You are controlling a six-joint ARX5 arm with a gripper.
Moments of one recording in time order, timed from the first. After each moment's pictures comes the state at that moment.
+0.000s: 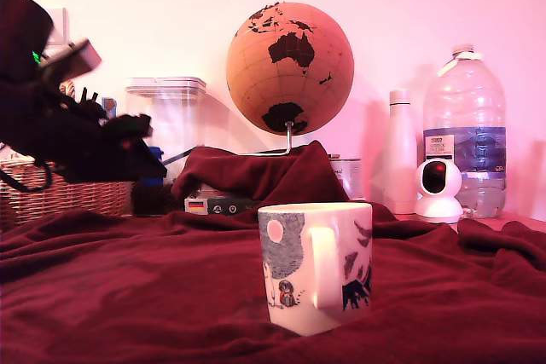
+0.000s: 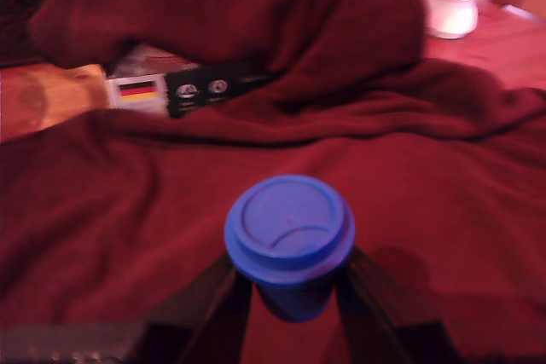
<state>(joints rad) -0.30 1.61 0.61 0.65 0.31 -0.06</state>
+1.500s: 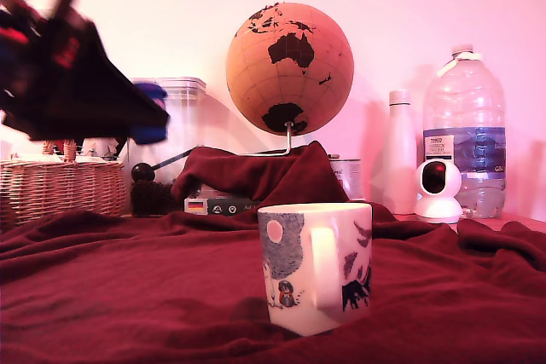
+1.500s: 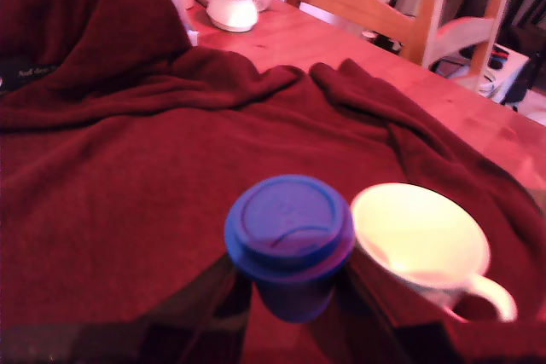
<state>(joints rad) -0.46 1.03 0.35 0.33 0.45 -0.09</state>
